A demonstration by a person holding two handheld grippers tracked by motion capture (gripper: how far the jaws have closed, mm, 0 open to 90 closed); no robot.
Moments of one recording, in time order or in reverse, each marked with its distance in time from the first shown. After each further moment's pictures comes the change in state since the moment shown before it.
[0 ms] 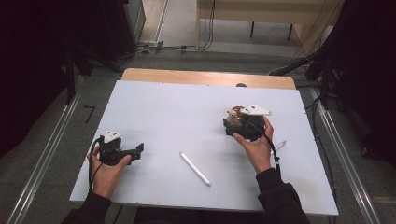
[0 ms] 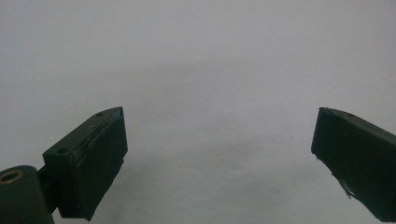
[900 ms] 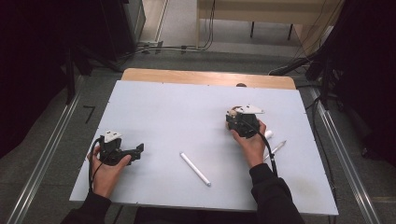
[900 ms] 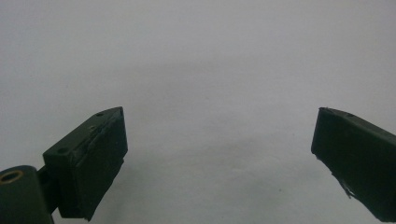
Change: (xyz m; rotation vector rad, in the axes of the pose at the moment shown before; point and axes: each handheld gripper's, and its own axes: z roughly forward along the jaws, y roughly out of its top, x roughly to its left) left arm 0.001 0.000 0.001 0.011 -0.003 0.004; right arm -0.003 -0.008 0.030 0.027 -0.016 -0.003
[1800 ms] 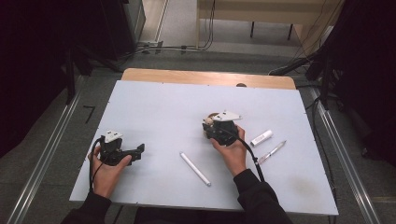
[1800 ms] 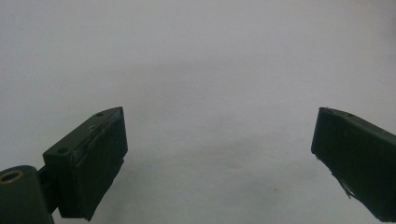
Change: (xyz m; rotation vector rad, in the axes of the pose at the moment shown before) left arm -0.002 0.000 0.000 0.001 -0.008 0.003; right arm 0.071 0.005 0.000 0.005 0.172 -0.074
